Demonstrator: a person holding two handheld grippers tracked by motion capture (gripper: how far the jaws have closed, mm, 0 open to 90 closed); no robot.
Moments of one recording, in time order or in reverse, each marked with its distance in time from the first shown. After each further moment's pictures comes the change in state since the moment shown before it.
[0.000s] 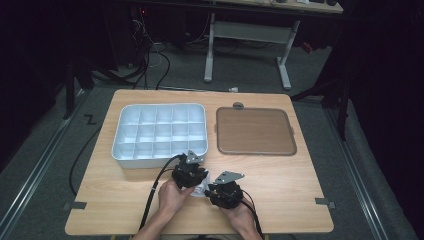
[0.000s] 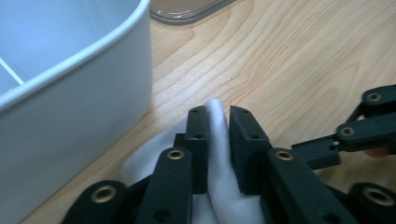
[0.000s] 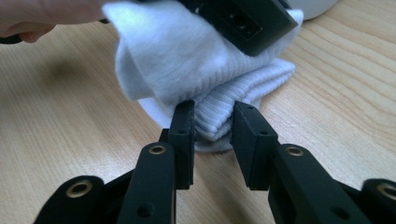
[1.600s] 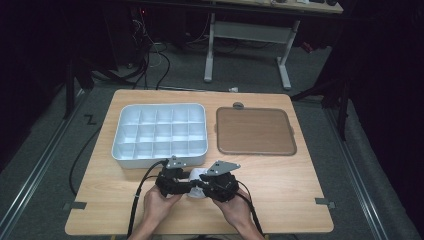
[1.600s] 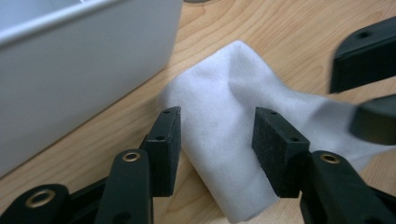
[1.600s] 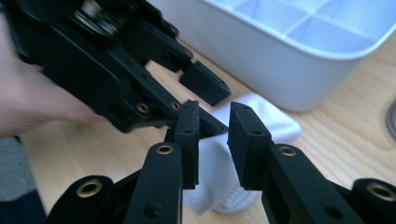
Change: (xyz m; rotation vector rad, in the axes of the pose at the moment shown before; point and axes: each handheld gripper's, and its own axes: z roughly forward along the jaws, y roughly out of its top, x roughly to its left) left arm 0.020 -0.005 -0.040 -0.005 -0.004 -0.065; right arm 0.026 0.056 -0.034 -0.056 -0.006 -0.075
